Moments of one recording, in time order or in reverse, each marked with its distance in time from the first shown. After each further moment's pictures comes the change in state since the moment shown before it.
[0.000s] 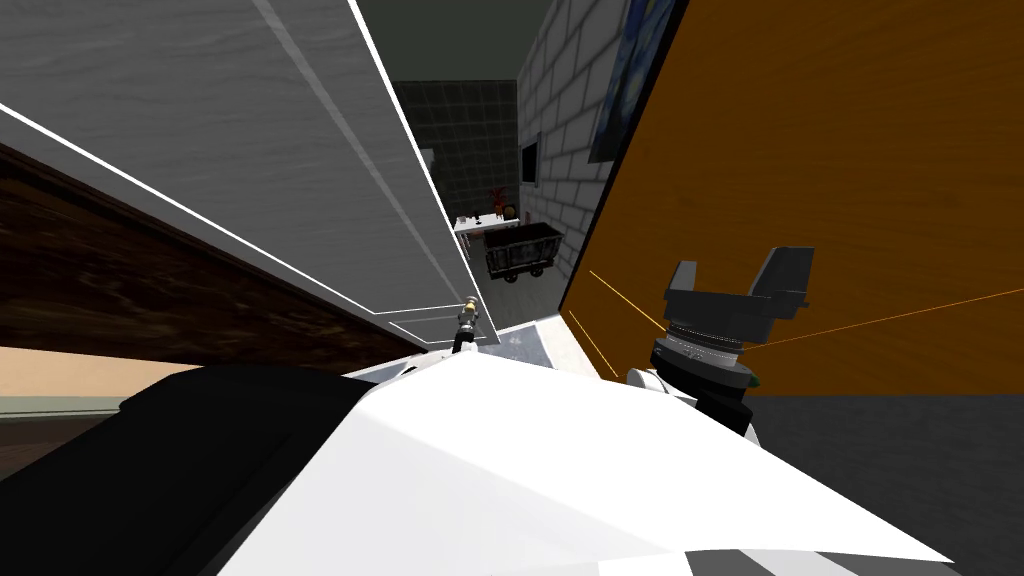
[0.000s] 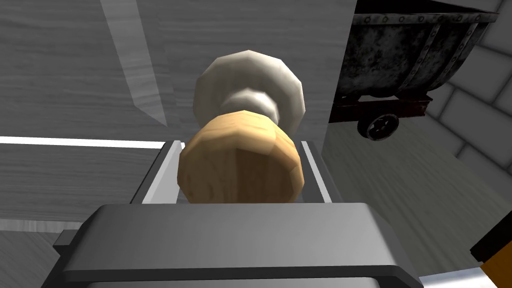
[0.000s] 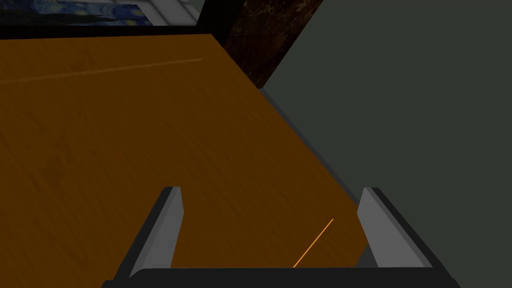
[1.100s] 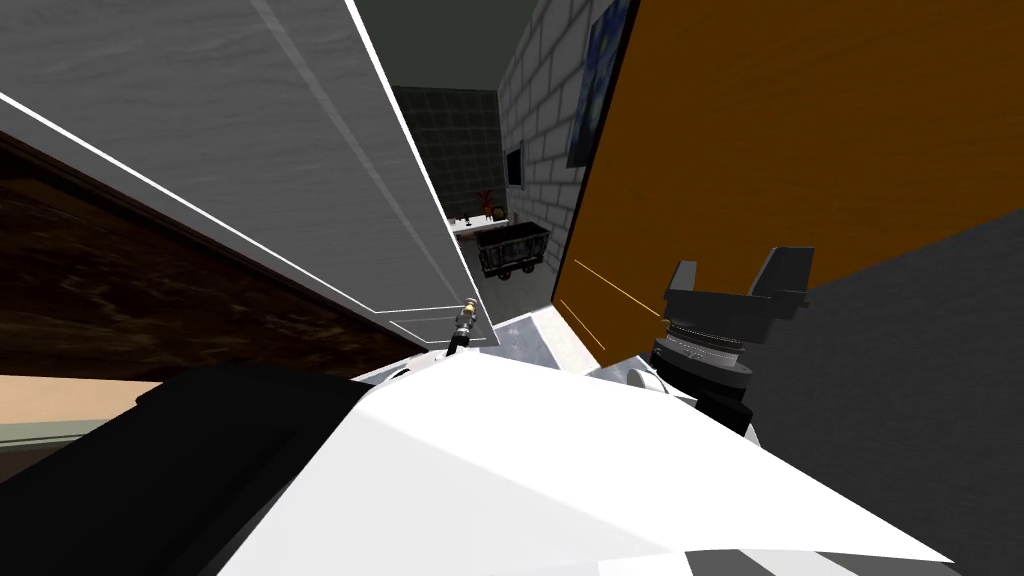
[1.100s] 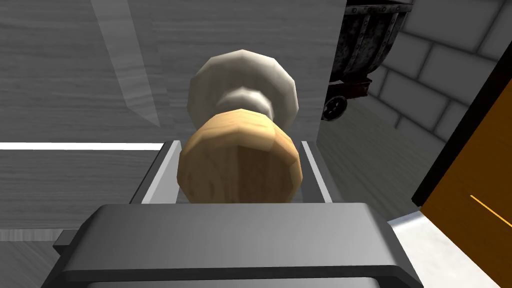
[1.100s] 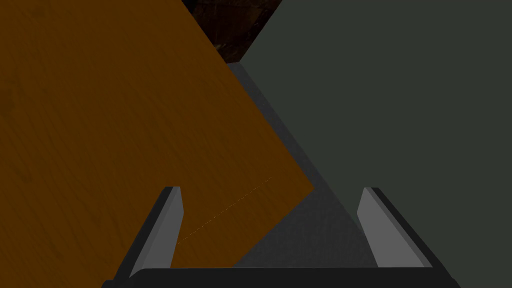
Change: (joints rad) arm 0.042 0.073 -0.086 -0.006 -0.033 -0.029 0.113
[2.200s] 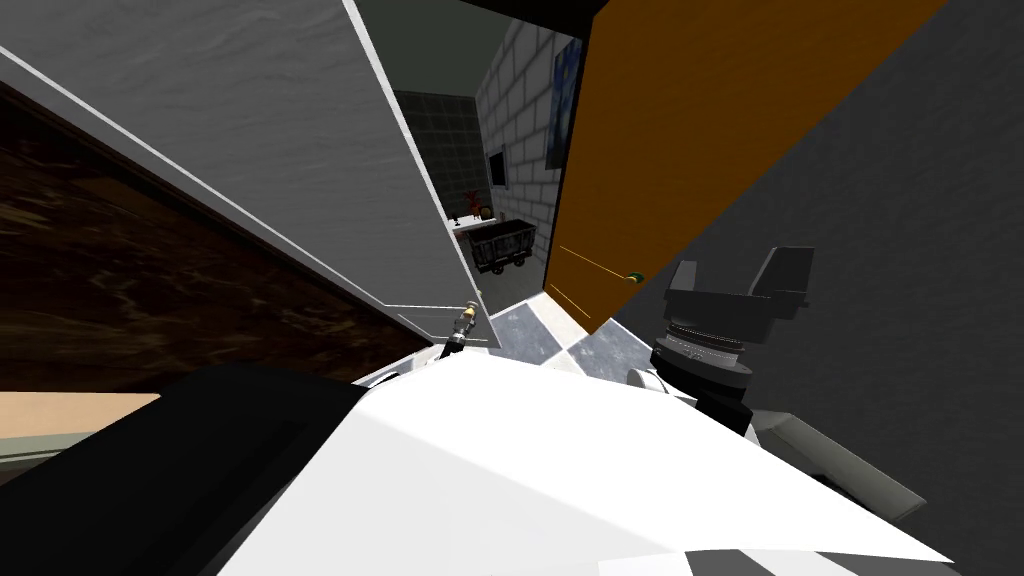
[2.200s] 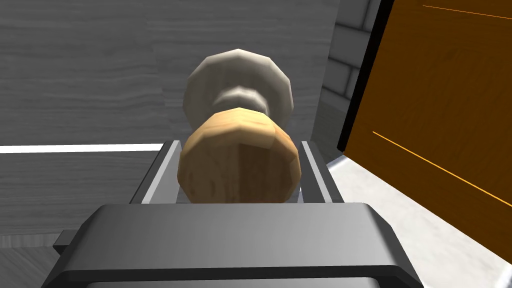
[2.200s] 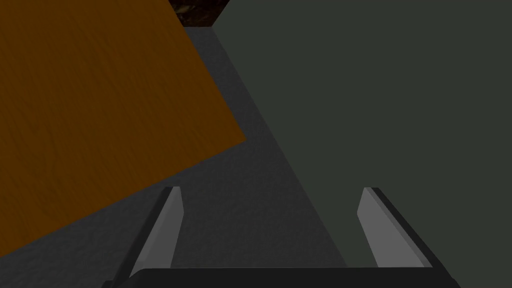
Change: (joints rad) arm 0.066 0.103 -0.139 -0.031 -0.057 -0.079 0.148
